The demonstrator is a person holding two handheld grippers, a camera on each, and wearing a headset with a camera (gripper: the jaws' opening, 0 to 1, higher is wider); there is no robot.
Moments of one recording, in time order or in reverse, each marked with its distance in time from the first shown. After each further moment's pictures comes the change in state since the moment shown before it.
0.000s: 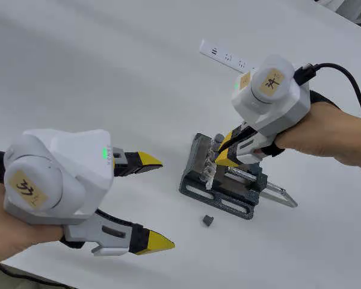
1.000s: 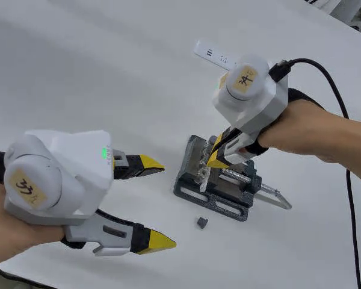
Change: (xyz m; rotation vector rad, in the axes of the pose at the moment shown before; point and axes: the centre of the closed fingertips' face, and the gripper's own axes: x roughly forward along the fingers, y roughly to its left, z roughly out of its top) left arm 0.010 -0.004 0.011 -0.008 -0.031 -0.023; right arm 0.003 0.001 0.001 0.019 0.075 0.013
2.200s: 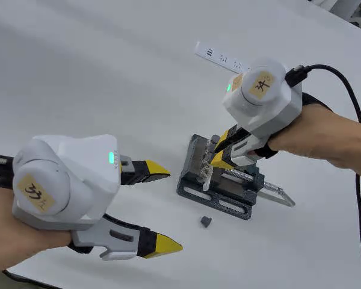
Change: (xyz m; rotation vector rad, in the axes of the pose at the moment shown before) left arm -0.001 -0.007 -0.003 -0.003 0.015 -0.018; right arm -0.008 -0.002 0.003 0.003 -0.086 -0.044
